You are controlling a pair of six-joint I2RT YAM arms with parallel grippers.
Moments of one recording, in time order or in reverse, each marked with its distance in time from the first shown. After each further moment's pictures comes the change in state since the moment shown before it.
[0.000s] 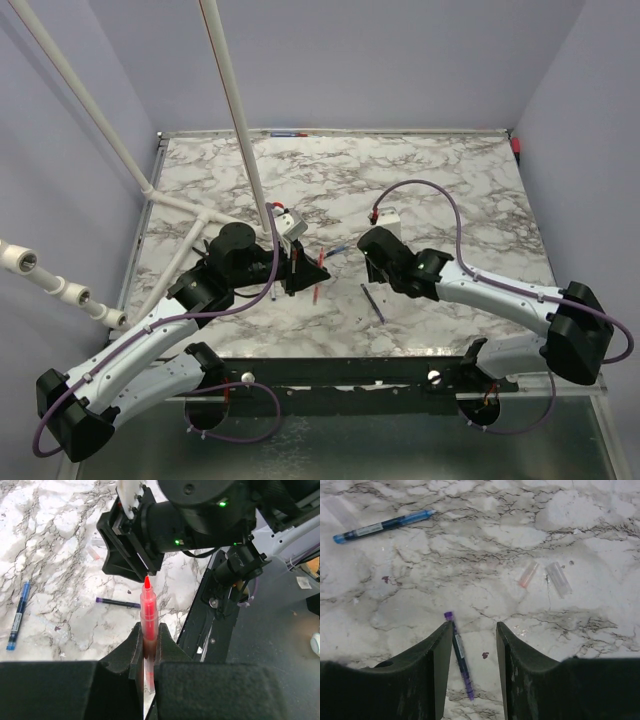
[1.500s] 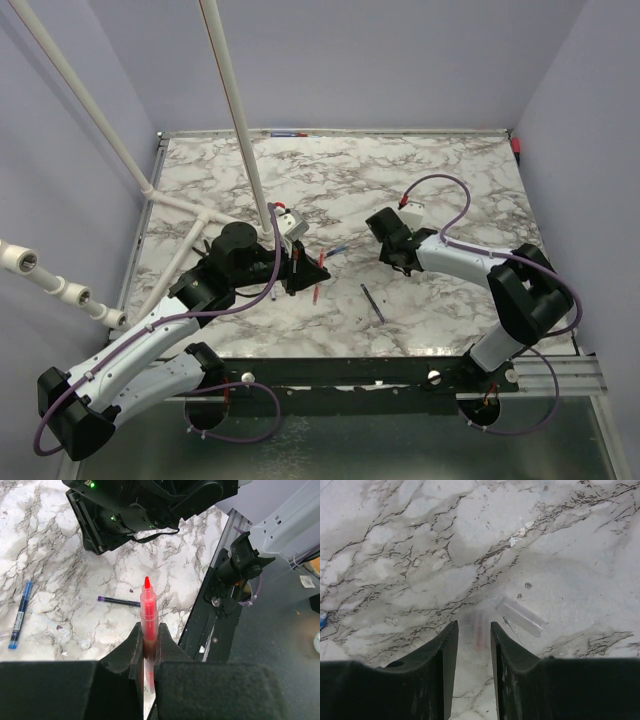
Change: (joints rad) left arm 0.000 0.010 0.000 -0.005 -0.004 0.010; right arm -0.288 0.306 0.020 0.107 0.024 0.273
